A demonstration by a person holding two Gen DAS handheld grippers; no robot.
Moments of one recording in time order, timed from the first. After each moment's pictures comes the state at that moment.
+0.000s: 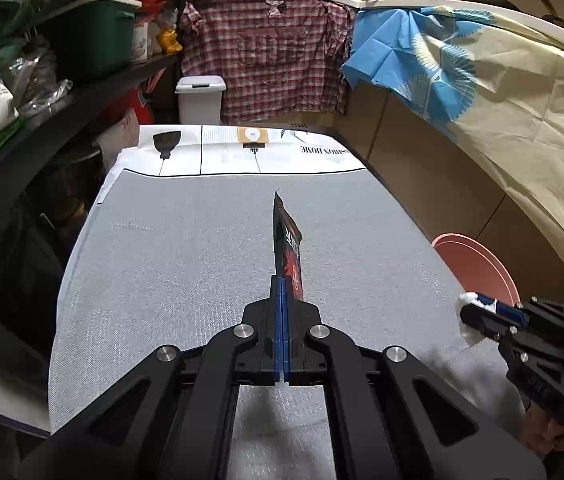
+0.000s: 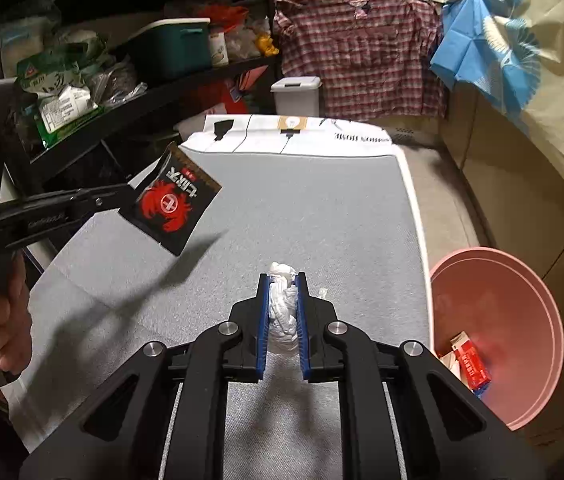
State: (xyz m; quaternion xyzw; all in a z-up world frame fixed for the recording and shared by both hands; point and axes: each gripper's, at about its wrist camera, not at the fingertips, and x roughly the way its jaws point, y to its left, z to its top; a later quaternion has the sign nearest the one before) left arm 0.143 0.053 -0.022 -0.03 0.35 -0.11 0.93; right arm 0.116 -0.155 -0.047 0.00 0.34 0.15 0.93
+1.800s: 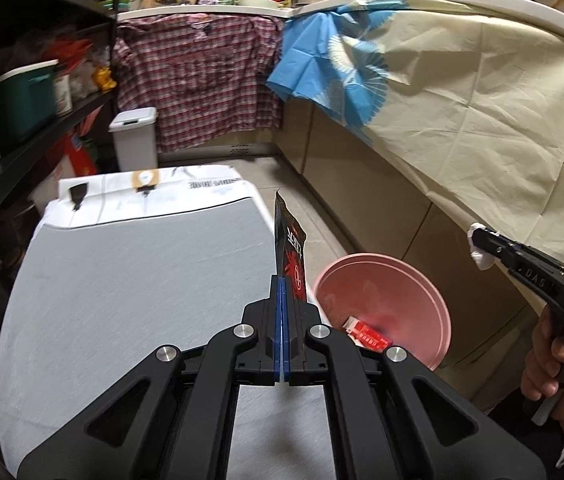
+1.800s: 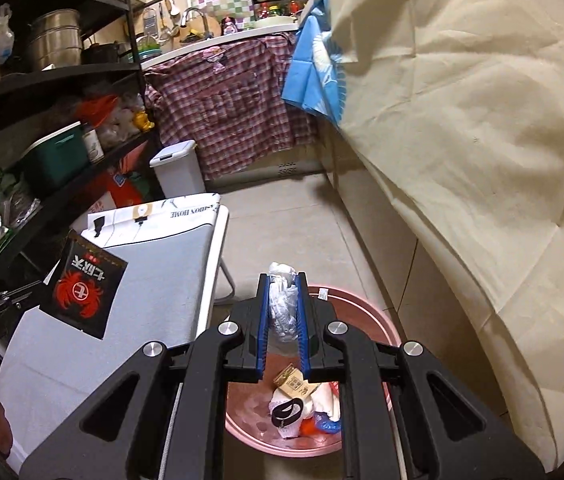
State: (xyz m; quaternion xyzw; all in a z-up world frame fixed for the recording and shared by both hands) left arm 0.125 -0.110 0.027 0.00 0.32 -0.17 0.93; right arm 0.108 -0.369 0.014 0.09 0.28 -0.01 0.95
